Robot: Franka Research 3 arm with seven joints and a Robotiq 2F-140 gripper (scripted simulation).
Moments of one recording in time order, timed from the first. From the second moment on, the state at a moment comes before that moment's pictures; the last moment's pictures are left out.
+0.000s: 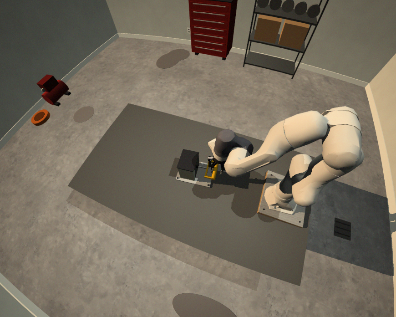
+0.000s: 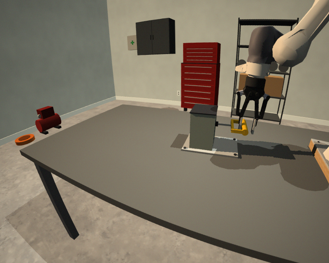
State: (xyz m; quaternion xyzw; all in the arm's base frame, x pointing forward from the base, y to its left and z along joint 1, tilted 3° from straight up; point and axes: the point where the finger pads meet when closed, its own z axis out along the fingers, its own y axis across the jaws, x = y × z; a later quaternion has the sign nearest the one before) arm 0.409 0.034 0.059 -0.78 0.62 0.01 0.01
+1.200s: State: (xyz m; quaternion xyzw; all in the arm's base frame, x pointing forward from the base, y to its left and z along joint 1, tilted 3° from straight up) arm 0.419 0.036 0.093 -0.79 0.62 0.00 0.02
